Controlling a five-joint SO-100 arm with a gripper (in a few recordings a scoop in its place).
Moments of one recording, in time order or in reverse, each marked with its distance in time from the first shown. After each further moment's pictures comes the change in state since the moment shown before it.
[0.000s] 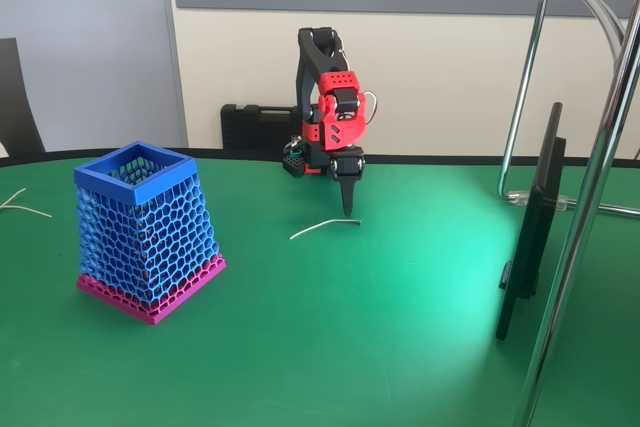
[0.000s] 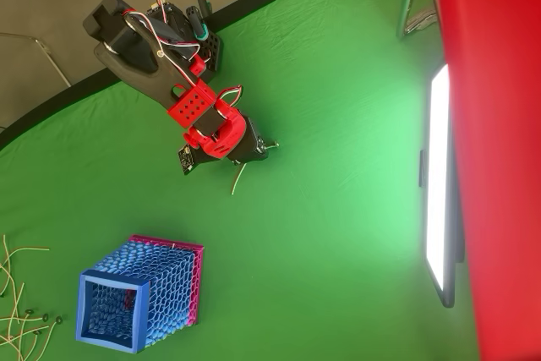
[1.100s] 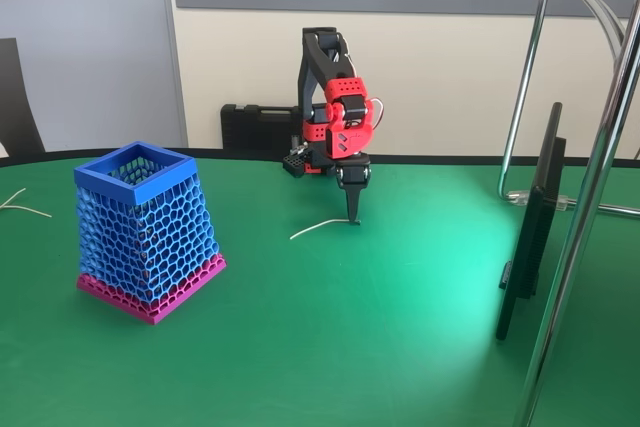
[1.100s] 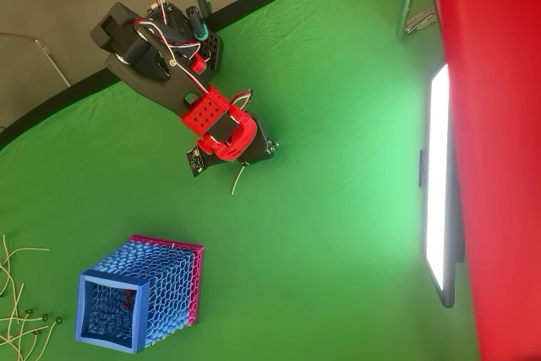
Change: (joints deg) arm -2.3 -8.2 -5.4 2.0 2.4
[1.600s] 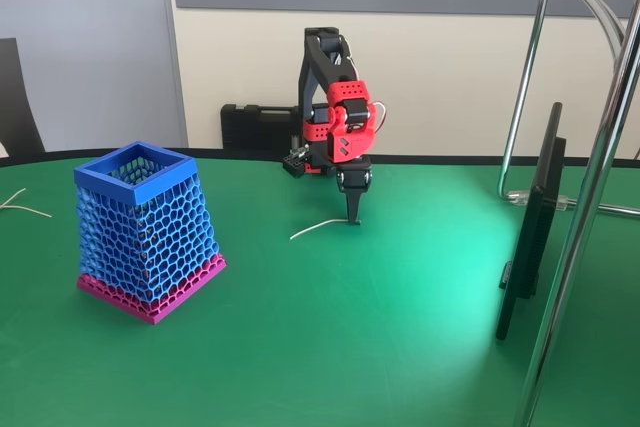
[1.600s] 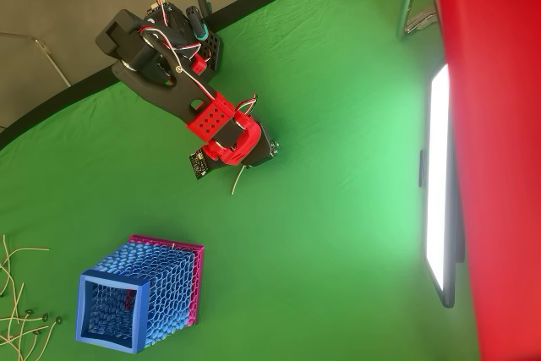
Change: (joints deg) arm 0.1 -5.3 -4.9 2.9 0.4
